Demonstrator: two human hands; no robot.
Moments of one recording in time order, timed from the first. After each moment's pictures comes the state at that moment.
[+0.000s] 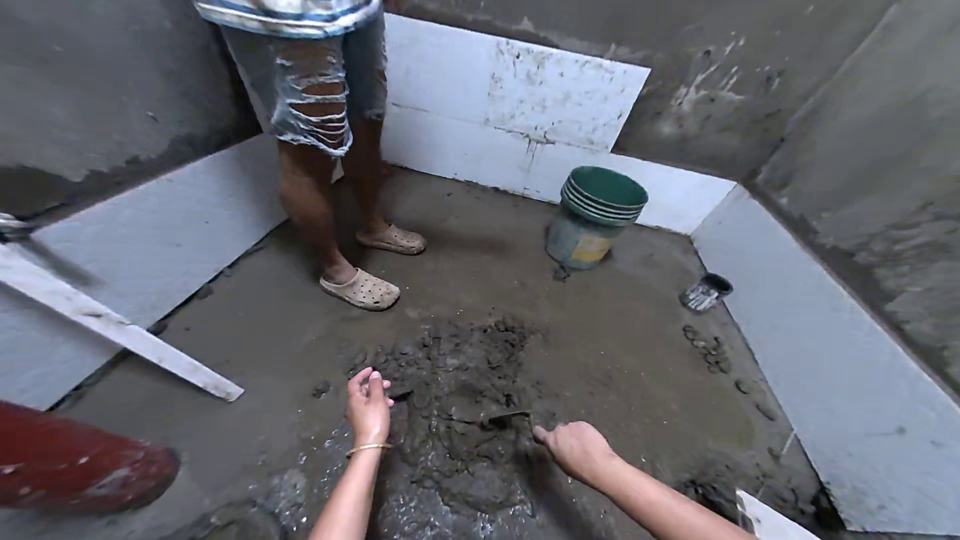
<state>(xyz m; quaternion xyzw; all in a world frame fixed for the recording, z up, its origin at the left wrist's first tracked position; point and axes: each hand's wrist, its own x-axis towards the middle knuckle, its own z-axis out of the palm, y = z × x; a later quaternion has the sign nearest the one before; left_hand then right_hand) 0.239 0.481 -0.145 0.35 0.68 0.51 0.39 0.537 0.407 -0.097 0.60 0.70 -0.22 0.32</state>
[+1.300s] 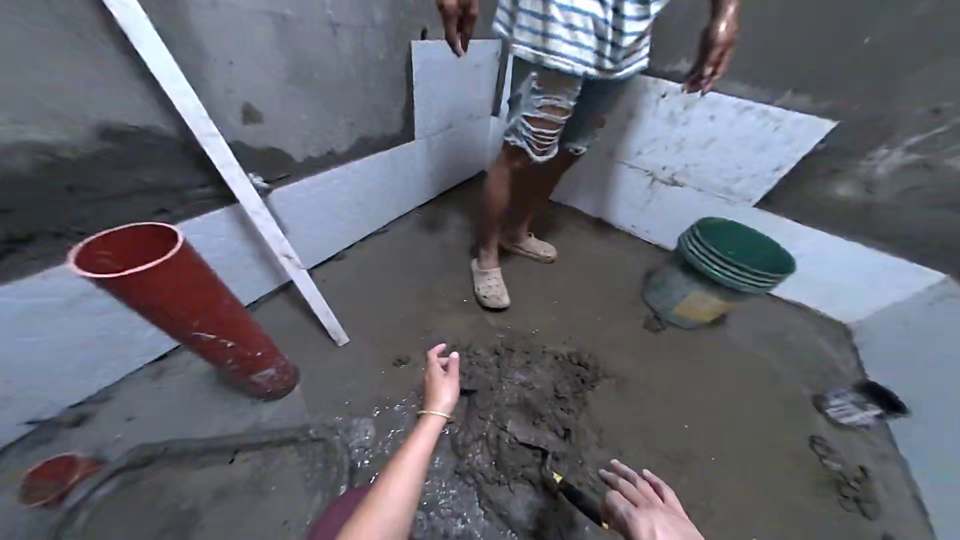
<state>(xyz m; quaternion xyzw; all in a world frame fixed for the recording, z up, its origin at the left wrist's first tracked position) 0.216 0.486 -0.124 0.38 0.70 0.48 0.38 0.516 0.356 0.000 0.50 0.84 -0.19 0.09</state>
